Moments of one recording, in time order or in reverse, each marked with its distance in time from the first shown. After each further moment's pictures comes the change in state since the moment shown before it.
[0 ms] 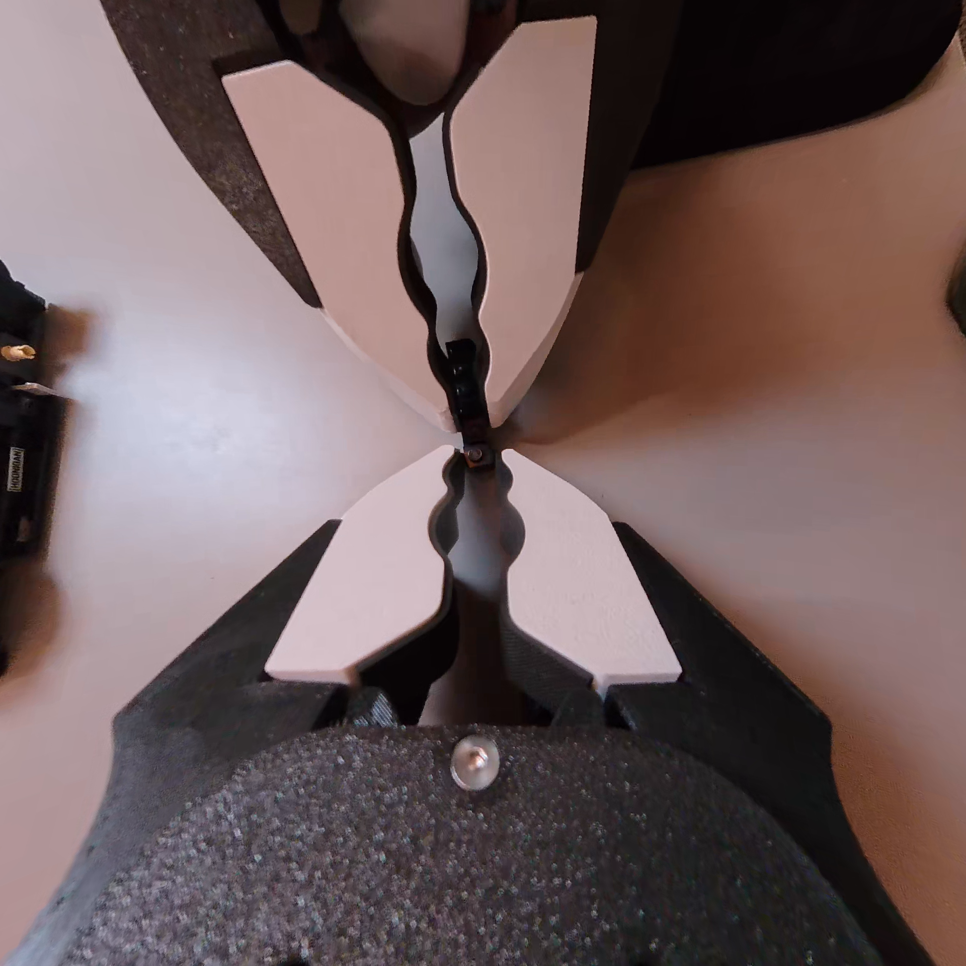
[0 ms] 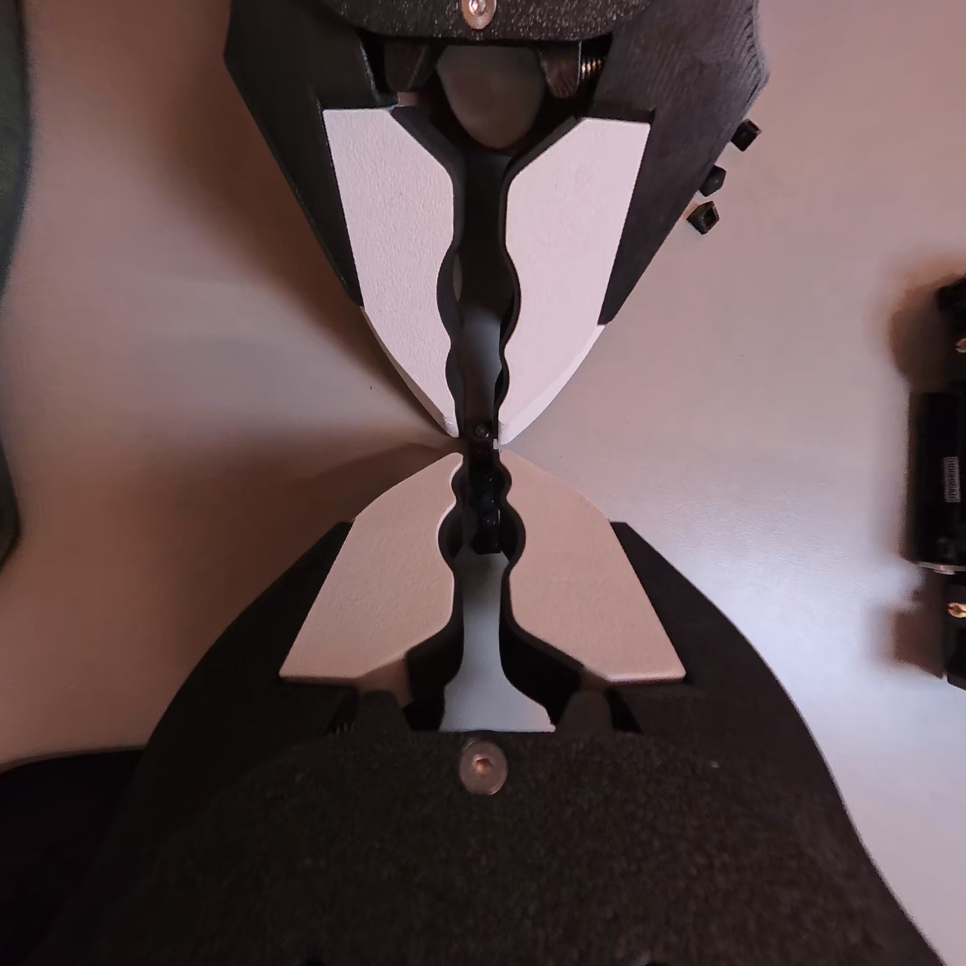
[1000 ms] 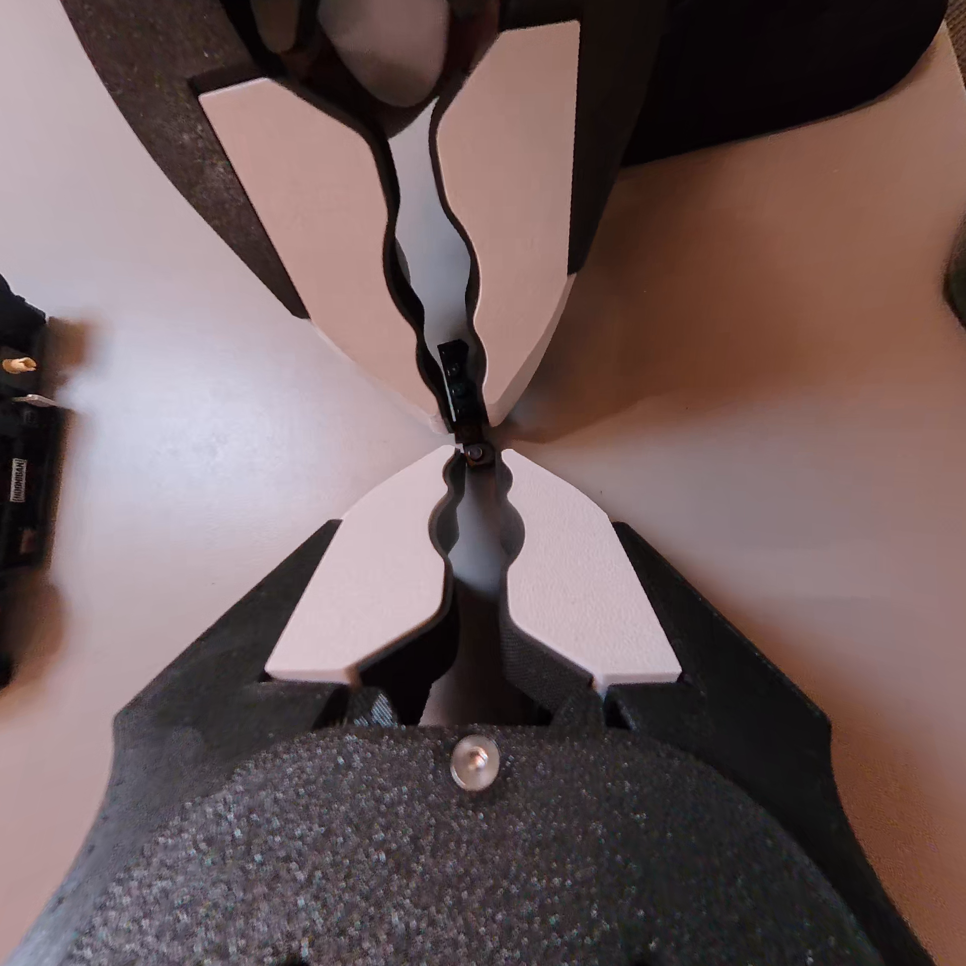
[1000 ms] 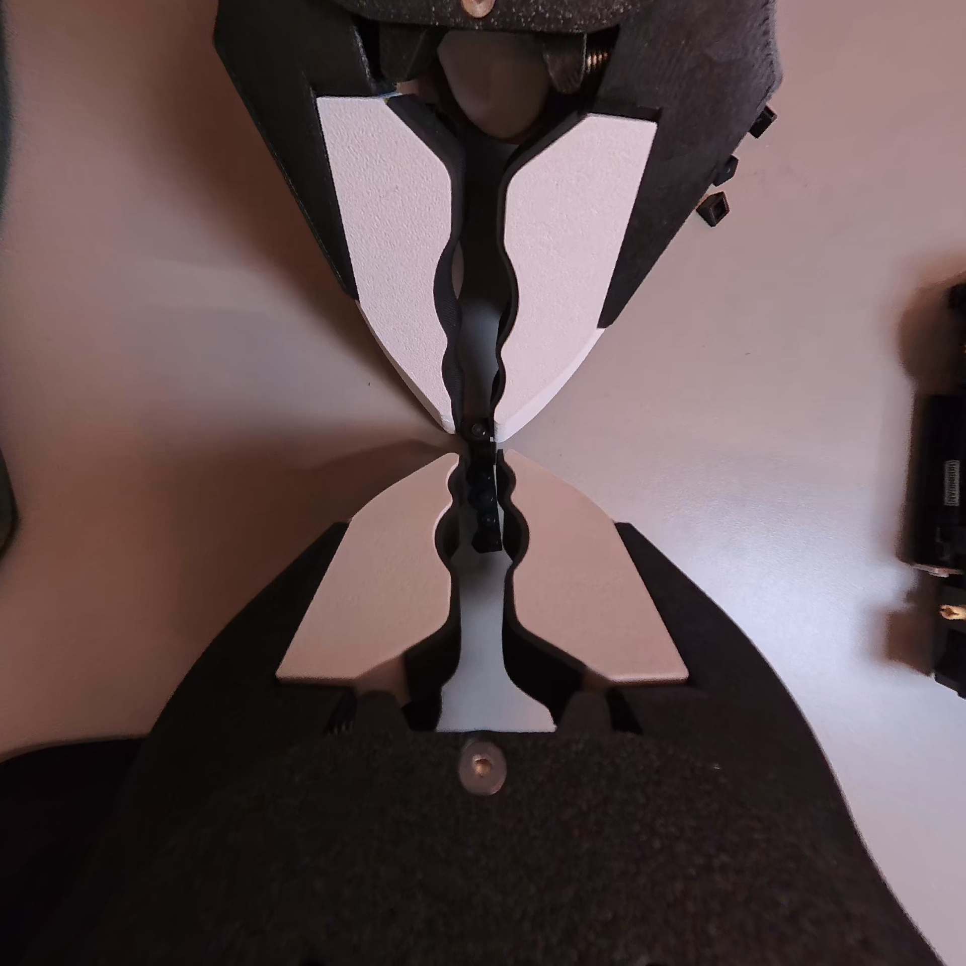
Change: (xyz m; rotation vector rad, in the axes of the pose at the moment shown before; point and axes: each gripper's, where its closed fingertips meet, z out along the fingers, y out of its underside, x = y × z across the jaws) left arm 0.001 0.000 0.000 0.010 0.006 0.025; right arm 0.000 0.001 0.001 -0.048 -0.002 -0.009
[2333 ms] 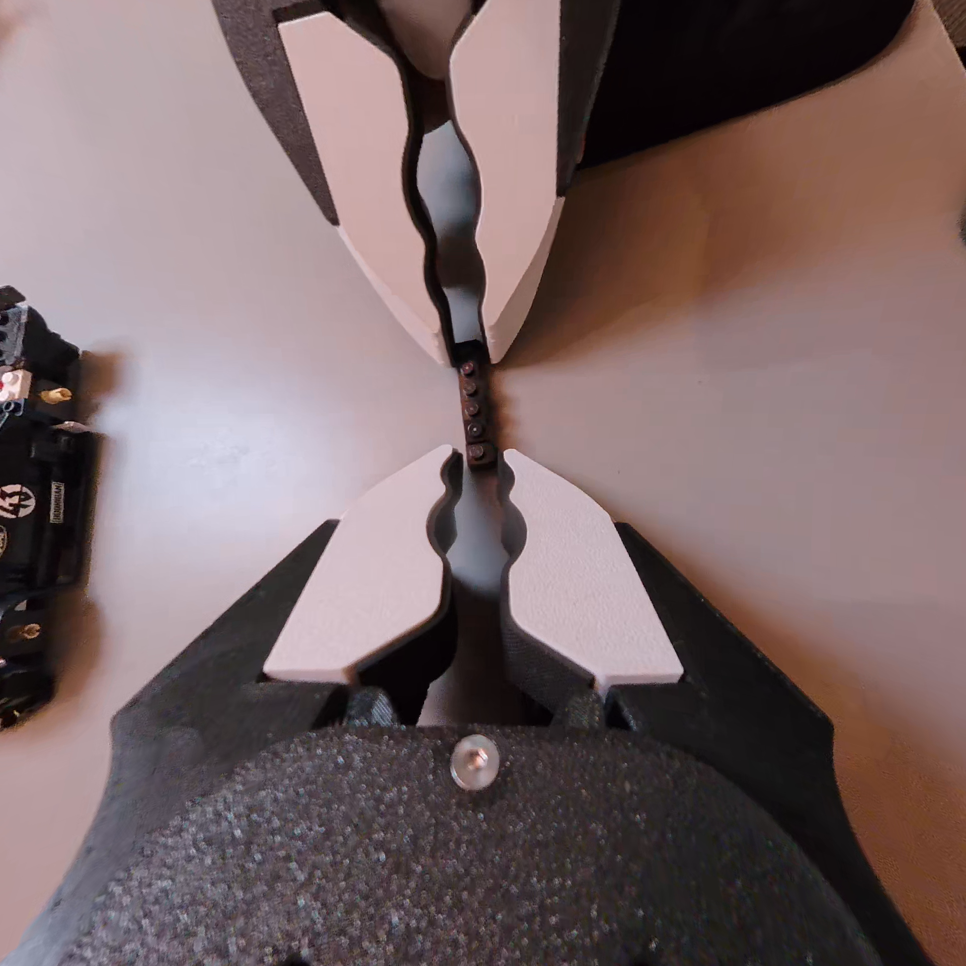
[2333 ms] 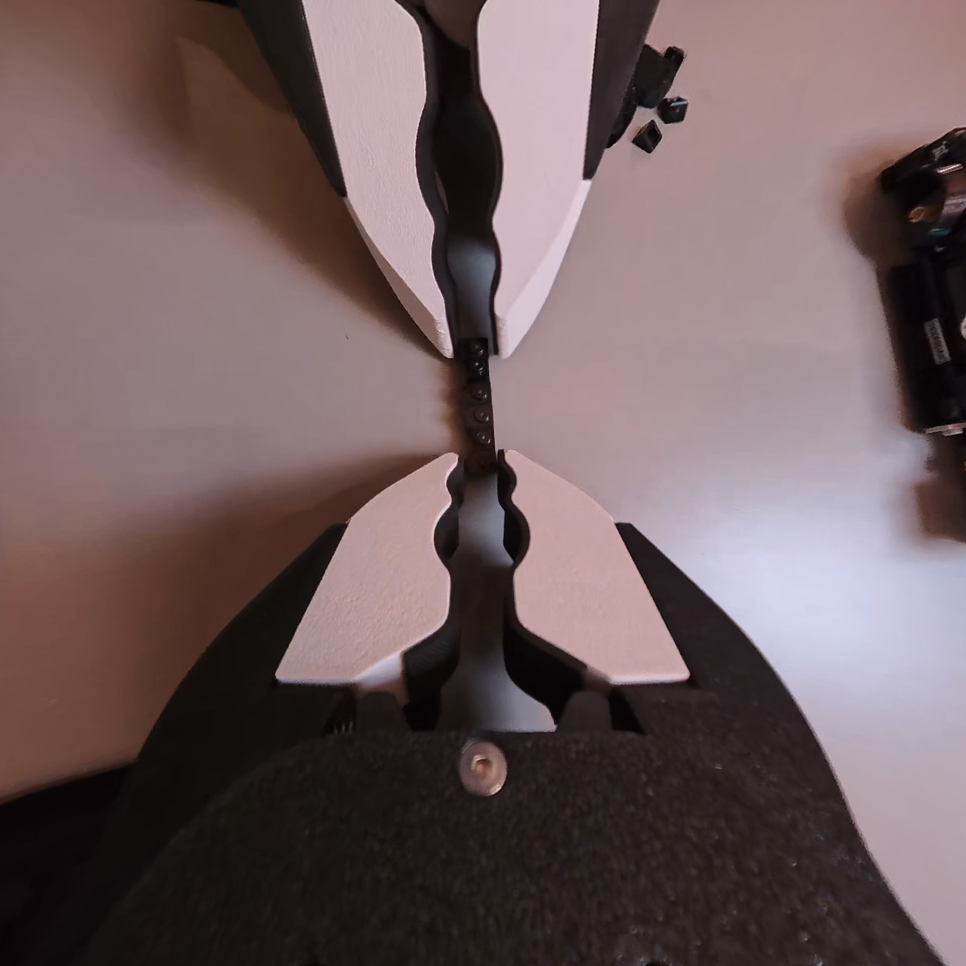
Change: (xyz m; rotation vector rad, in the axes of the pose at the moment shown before) left arm -0.005 0.002 -0.002 0.047 0.001 0.081; right arm 0.000 0.024 -0.008 0.135 0.107 0.122
